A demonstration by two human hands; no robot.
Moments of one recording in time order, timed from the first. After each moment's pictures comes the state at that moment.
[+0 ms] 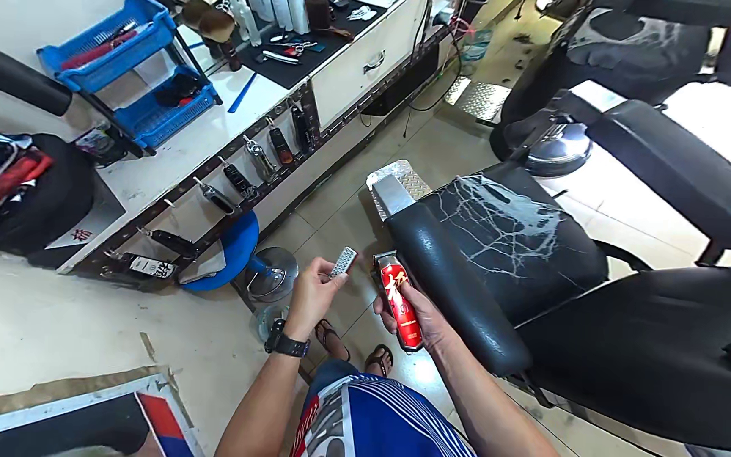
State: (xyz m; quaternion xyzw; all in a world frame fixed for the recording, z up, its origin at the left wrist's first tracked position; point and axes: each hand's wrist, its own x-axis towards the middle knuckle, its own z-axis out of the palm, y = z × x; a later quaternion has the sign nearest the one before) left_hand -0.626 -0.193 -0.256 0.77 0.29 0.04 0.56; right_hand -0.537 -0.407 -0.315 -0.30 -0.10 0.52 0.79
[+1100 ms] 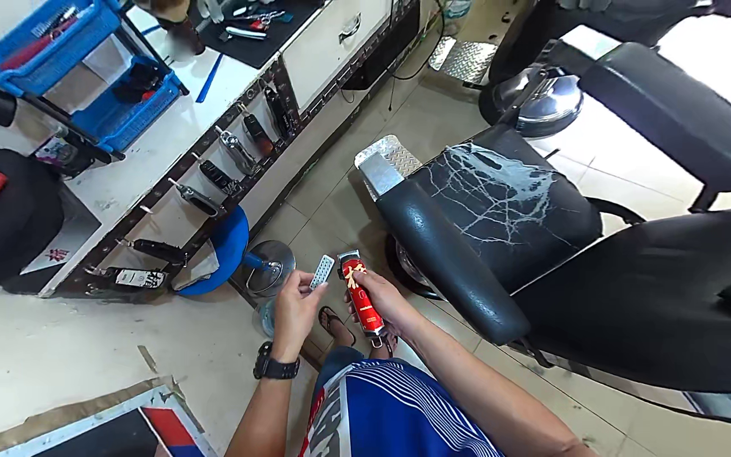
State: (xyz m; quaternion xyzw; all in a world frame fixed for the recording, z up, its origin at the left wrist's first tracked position) left_hand -0.659 -0.188 -0.278 0.84 0.31 0.06 0.45; right_hand -0.560 -0.357 -0.286 -0.48 0.08 0.54 0.69
